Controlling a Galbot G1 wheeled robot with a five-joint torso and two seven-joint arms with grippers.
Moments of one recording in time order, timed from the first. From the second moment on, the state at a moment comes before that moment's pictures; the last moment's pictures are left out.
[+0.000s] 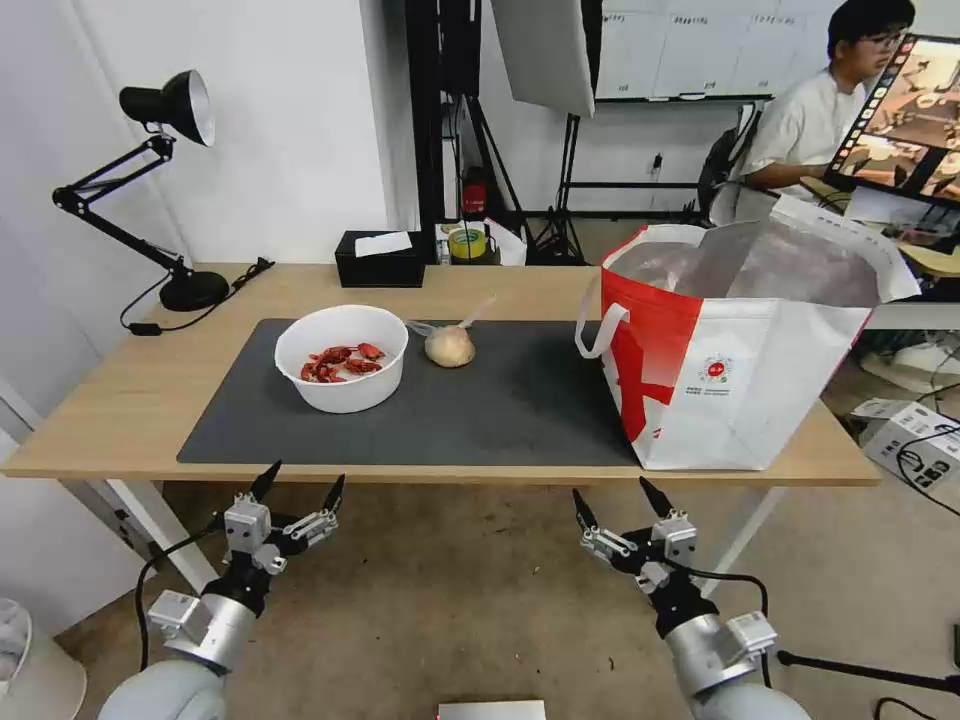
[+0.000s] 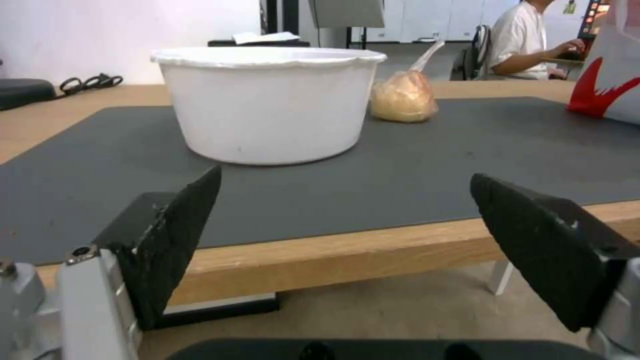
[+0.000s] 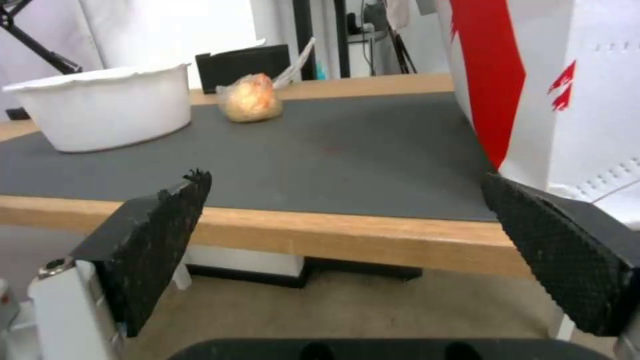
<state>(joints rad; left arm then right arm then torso) 1.66 -0.99 -0.55 -2.01 -0.50 -0.22 0.01 -1.64 1.02 0.27 2.10 0.41 0.21 0.18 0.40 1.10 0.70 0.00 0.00</state>
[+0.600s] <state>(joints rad) 1.66 -1.01 -0.55 -2.00 -0.49 -0.22 0.01 -1.63 1.01 0.25 2.09 0.41 0.20 0.18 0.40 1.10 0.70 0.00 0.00</state>
